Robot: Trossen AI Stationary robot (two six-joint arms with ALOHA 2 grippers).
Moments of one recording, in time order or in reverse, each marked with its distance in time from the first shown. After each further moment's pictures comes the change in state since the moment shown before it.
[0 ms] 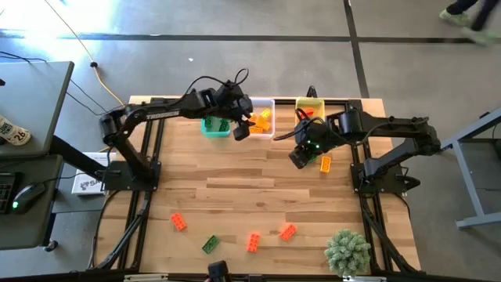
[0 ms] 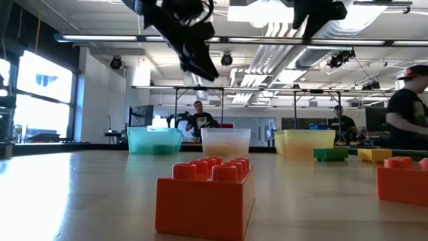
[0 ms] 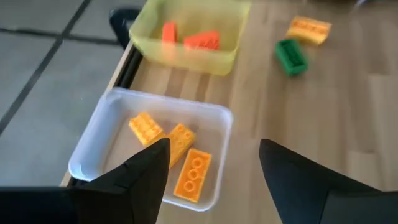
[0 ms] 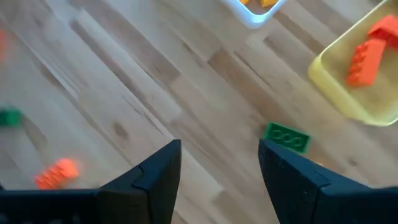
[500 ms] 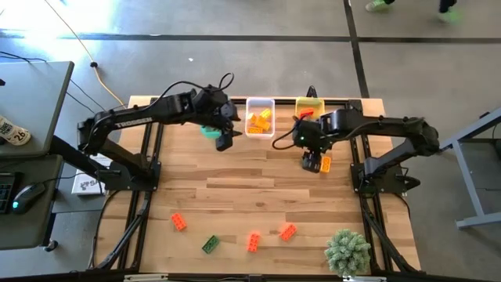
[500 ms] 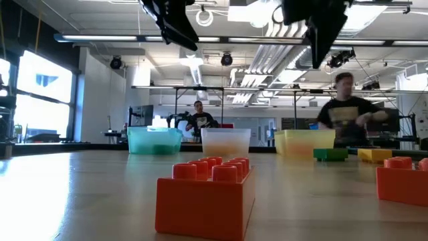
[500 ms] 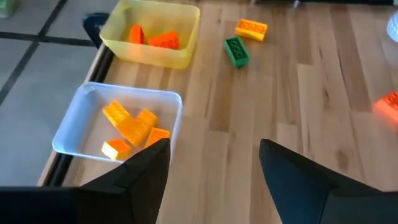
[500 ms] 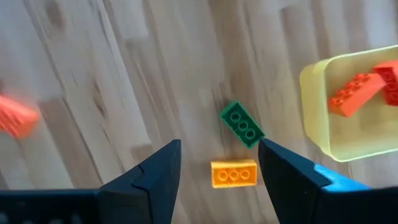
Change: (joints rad) left arm -0.112 -0.217 0.000 -0.238 -0.003 -0.057; right arm -0.109 0.005 -0.167 -0.022 -0.109 -0.620
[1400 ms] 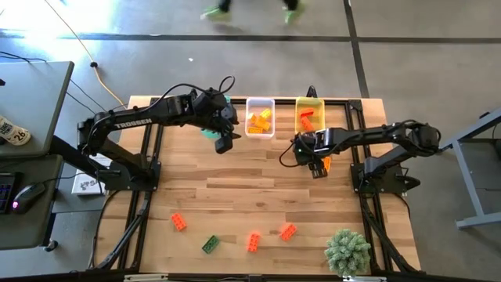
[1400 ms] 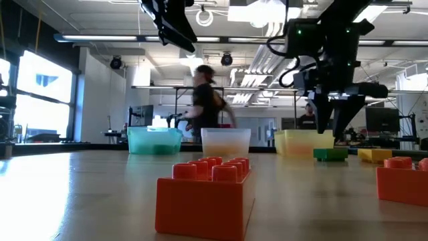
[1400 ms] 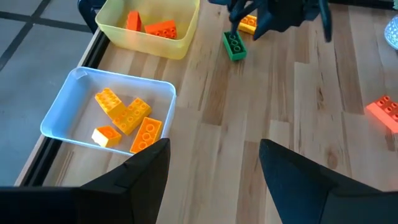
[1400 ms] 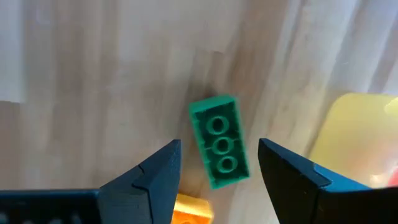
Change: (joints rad) left arm -0.018 -0.002 0.000 -0.028 -0.012 -0.075; right arm -0.077 -0.001 -0.531 0.500 0.092 -0.544
